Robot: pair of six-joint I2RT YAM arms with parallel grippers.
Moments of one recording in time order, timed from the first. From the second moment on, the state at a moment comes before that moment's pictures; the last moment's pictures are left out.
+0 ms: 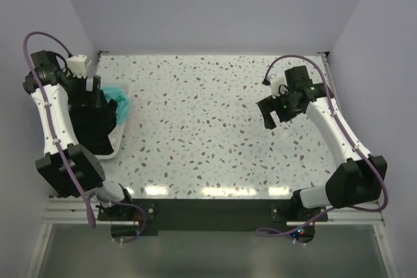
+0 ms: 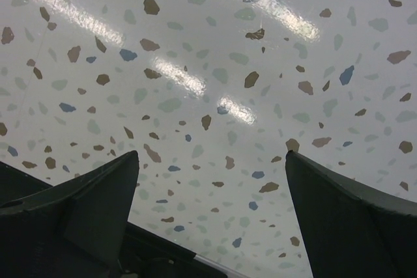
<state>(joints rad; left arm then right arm) 0.45 1.52 1.60 -1.10 0.26 0.49 0.19 1.40 1.29 -1.01 -0.16 -0.29</state>
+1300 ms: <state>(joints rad) -0.23 1.62 2.30 -1.16 0.35 0.37 0.15 1.42 1.36 -1.05 -0.18 -0.31</state>
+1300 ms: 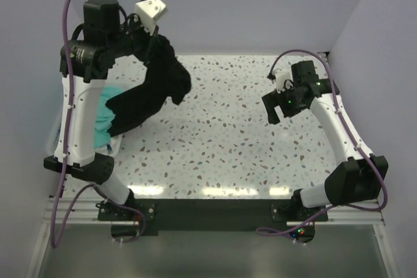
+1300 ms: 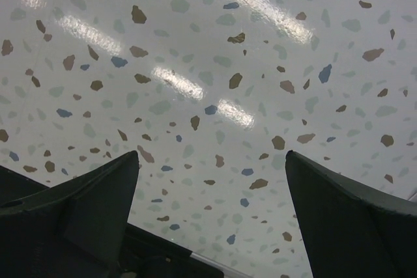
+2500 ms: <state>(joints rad) -0.43 1.53 1.25 -0.82 0.47 0.44 0.05 1.68 1.34 -1.05 -0.13 -0.43</state>
